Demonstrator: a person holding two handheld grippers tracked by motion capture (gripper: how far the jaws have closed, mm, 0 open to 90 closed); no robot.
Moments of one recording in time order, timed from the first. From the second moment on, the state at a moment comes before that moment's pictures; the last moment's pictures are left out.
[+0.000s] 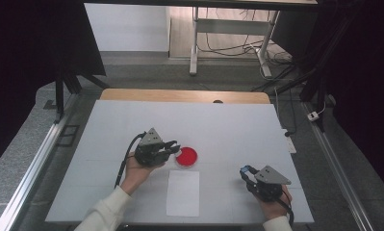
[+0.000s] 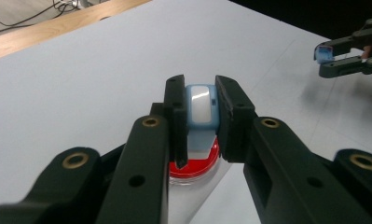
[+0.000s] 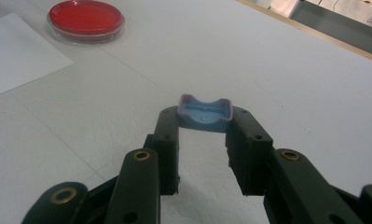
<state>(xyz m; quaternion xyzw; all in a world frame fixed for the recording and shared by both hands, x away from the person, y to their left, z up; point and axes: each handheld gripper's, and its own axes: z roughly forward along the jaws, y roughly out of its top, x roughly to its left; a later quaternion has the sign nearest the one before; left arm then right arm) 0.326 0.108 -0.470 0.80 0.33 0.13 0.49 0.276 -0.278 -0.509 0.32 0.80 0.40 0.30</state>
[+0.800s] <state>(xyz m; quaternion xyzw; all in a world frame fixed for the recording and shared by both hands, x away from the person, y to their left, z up) 0.359 0.081 -0.486 0.81 0.33 0.12 0.46 0.276 -0.279 -0.509 0.32 0.80 0.40 0.30</state>
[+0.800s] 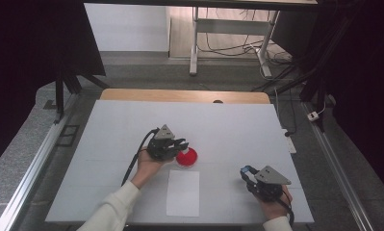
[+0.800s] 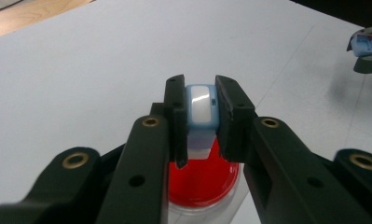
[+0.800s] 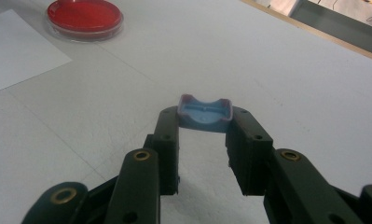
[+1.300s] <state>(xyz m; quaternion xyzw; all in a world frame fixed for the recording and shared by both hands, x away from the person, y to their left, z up) 0.365 0.080 -0.494 0.83 0.33 0.12 0.44 0.276 -0.279 -0.510 0.32 0.80 0.40 0.30</state>
